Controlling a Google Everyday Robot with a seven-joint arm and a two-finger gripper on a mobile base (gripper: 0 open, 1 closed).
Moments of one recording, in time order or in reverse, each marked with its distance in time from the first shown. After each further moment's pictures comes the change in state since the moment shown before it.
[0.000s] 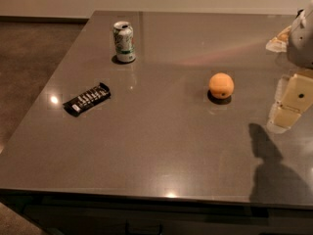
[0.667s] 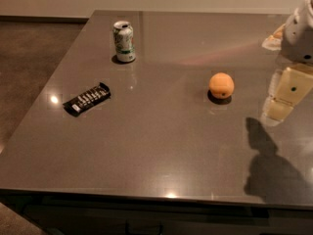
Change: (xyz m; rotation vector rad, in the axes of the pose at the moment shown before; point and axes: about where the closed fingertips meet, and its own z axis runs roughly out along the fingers) arm -0.006 -0.013 0.008 -0.016 -0.014 0.017
